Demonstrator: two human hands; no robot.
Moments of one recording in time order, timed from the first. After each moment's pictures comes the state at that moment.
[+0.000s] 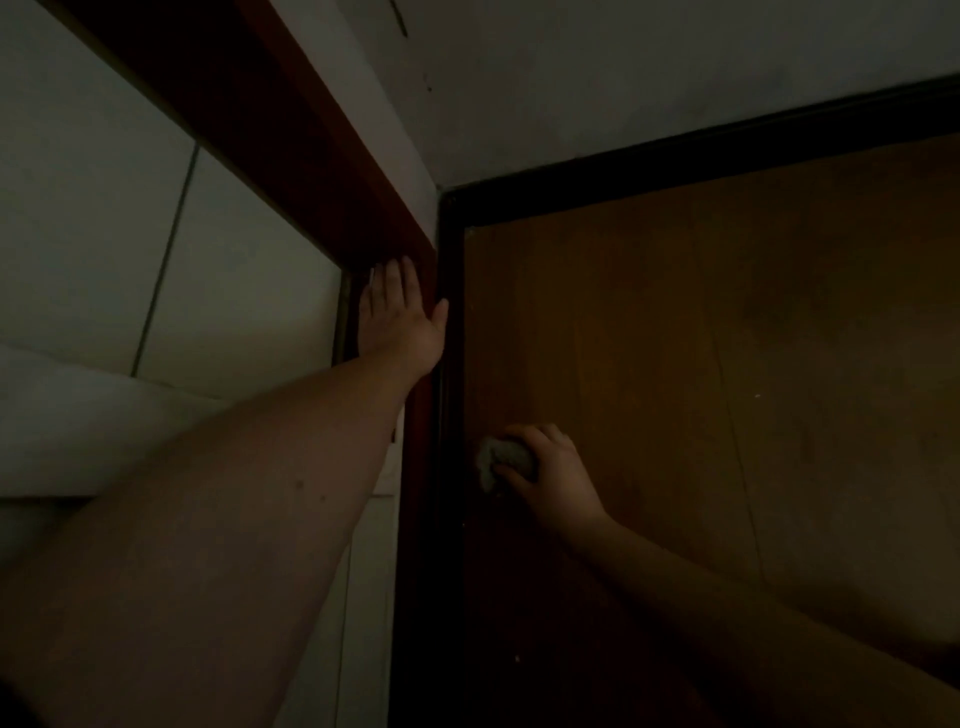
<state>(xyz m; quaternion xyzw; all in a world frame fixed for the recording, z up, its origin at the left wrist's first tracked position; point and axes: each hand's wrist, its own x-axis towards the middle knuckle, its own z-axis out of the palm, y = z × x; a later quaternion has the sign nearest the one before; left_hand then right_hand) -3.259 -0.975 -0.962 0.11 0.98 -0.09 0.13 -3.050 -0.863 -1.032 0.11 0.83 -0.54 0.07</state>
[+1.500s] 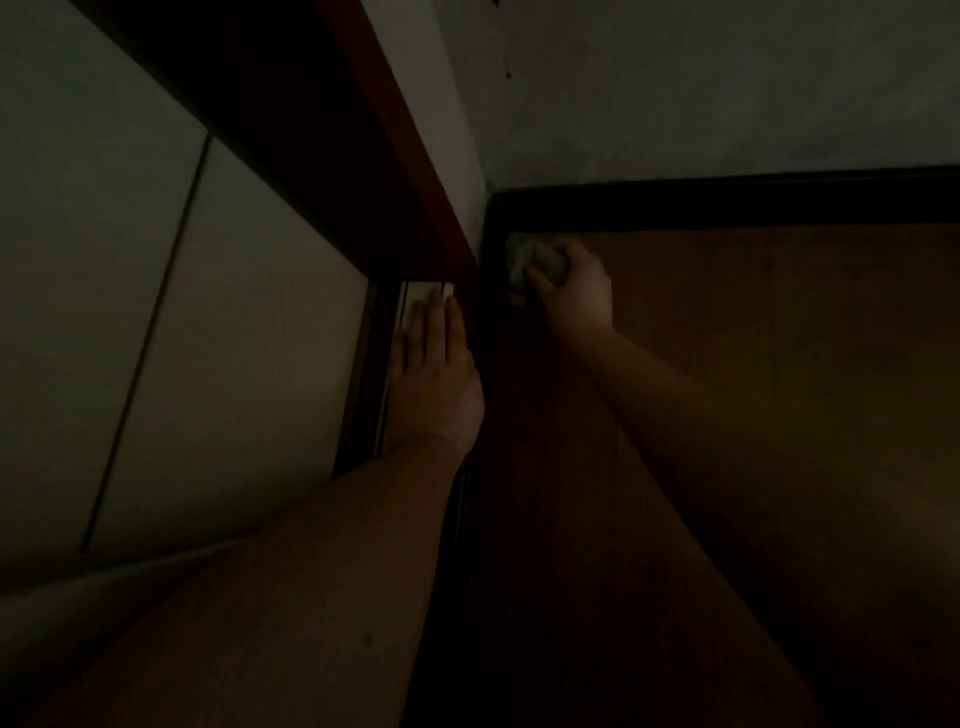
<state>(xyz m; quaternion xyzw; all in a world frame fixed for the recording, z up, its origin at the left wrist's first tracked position) -3.244 -0.981 -0.986 0.11 0.99 -0.06 0.06 -3.303 -0.804 -1.018 0.21 0.83 -0.51 -0.01</state>
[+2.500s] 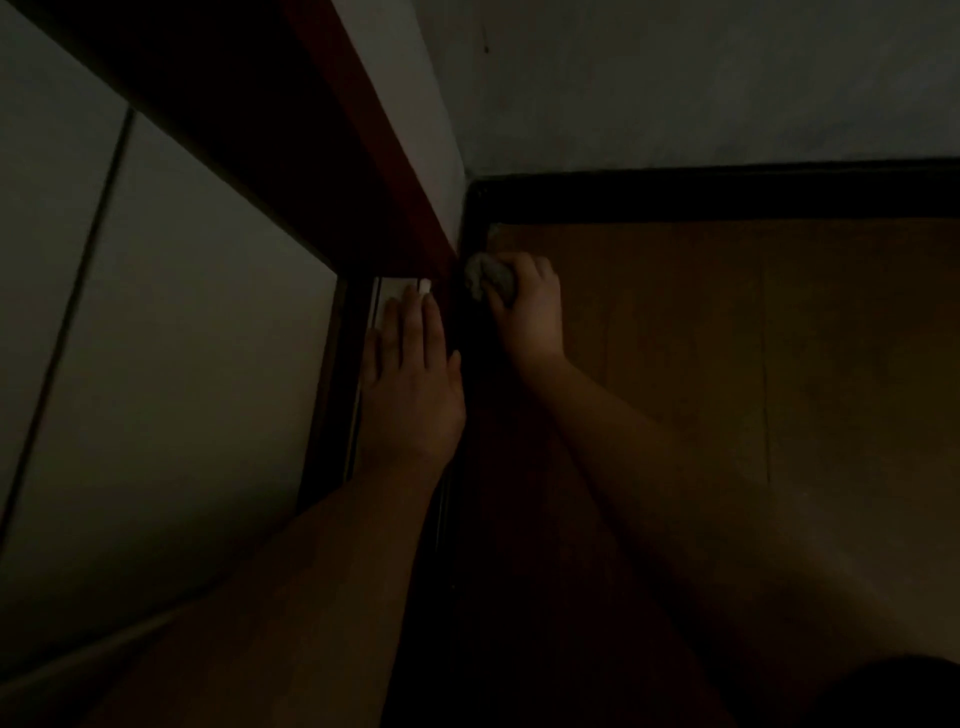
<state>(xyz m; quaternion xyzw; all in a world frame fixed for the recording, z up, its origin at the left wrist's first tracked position) -3.241 -0.982 -0.988 0.13 0.99 -0.06 0.04 -3.296 -0.840 -1.042 0.16 0.85 -0.49 -0.07</state>
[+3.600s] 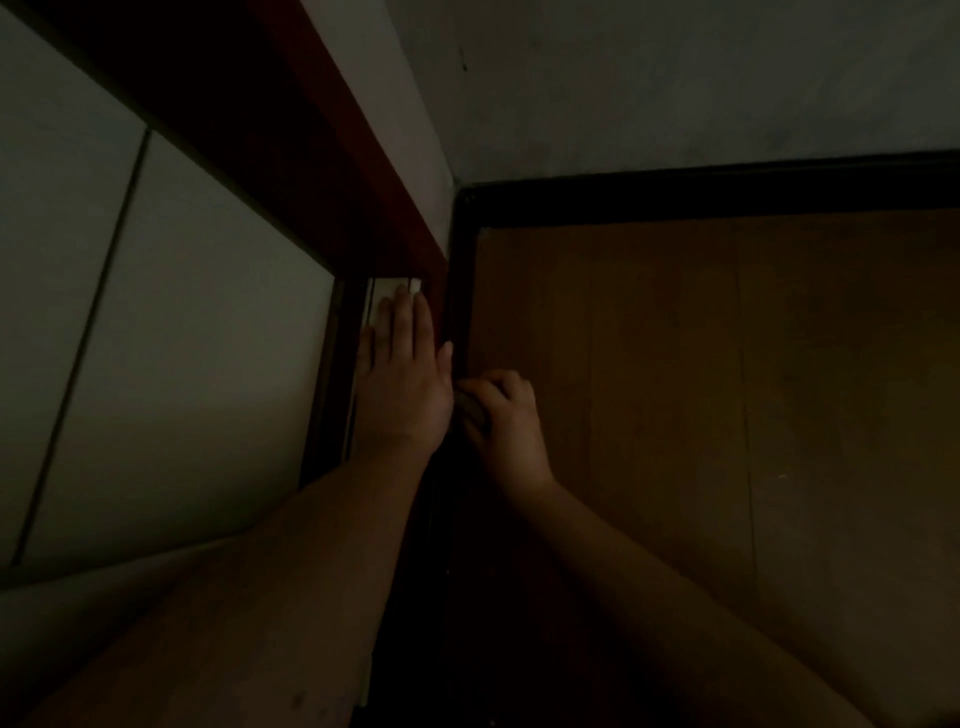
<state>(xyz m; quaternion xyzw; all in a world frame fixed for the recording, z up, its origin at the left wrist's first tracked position) -3.241 -0.977 -0.978 0.12 0.99 -0.04 0.07 -3.167 -0.876 -1.037 0.06 0.87 -0.49 -0.03</state>
